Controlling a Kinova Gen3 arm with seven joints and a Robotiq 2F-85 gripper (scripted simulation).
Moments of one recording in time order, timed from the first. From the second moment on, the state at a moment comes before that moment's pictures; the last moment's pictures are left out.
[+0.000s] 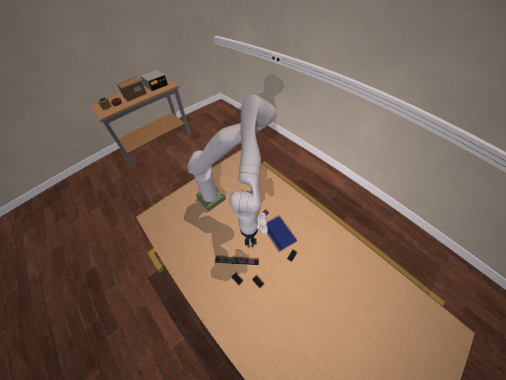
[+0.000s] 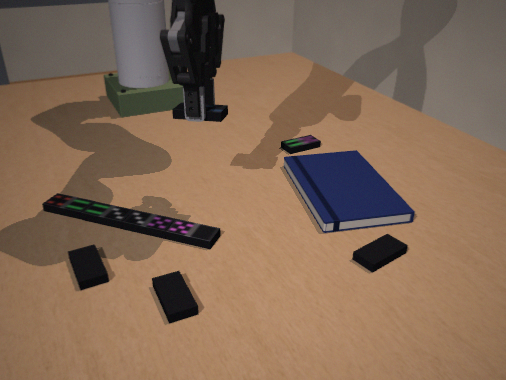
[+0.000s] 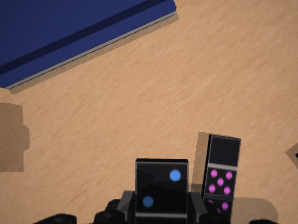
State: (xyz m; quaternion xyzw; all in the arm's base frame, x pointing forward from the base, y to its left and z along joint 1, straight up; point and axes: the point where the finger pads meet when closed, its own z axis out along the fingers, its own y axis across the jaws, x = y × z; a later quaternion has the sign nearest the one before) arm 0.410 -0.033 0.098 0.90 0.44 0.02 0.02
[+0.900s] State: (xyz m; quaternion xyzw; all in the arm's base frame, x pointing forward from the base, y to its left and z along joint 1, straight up) arm 0.510 -0.019 0.086 0.92 0.38 0.00 0.00
